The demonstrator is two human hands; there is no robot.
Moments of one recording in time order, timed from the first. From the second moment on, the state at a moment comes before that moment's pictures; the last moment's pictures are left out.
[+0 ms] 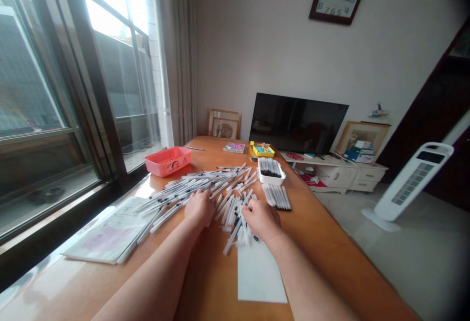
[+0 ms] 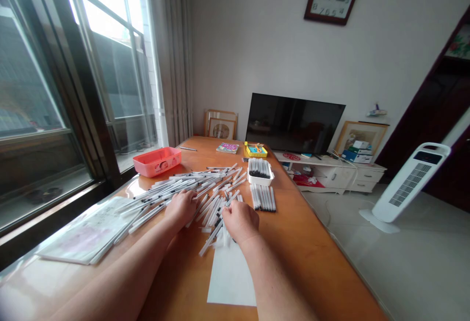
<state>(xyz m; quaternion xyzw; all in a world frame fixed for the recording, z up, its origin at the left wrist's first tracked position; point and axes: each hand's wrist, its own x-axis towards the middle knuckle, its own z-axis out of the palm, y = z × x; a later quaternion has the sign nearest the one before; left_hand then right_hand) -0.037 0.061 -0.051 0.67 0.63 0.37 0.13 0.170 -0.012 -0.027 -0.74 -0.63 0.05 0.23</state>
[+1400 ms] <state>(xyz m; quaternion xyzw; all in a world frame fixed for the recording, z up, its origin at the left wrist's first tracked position) 0.021 0.008 -0.001 0.76 0.35 0.39 0.38 0.186 0.000 -0.020 -0.39 -0.31 0.43 0.75</state>
